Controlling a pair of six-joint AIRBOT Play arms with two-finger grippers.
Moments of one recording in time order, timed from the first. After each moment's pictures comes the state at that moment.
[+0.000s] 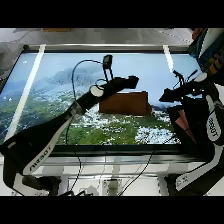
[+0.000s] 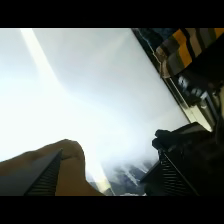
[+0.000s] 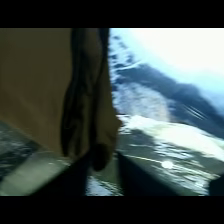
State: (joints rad) left arm -0.63 -1.68 1.52 0.34 -0.24 -0.91; right arm -0.29 -1.82 1.57 -0.91 1.40 1.12
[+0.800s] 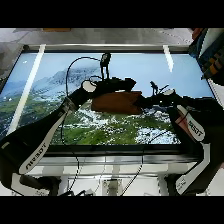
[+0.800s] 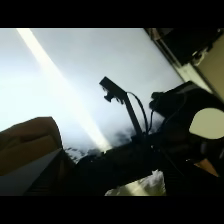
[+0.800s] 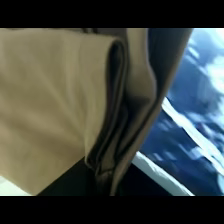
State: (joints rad) left arm -0.57 -1.66 1.52 0.48 -0.47 -0.91; right arm 0.02 -1.87 1.33 -0.60 0.90 1.14
